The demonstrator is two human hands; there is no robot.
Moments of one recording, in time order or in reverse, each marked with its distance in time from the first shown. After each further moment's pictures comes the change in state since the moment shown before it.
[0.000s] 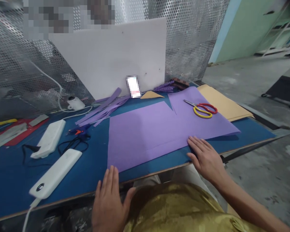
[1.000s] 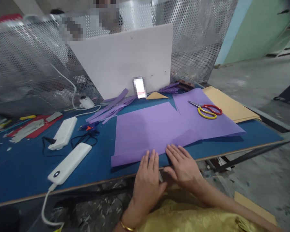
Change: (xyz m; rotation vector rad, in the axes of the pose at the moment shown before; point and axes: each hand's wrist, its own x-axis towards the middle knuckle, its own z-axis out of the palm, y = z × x) left_hand 0.044 0.080 0.000 -0.173 -0.106 0.294; right_hand 0.013 -0.089 0.006 0.203 -0.093 -0.144
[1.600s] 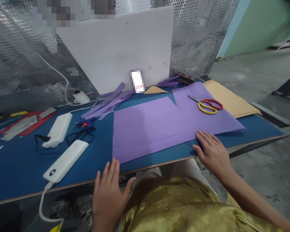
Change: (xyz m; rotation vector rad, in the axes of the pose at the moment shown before) left_hand -0.071 -0.070 -0.023 0.114 0.096 -0.347; right_hand -0.033 0.094 -0.026 -0.253 0.106 0.220
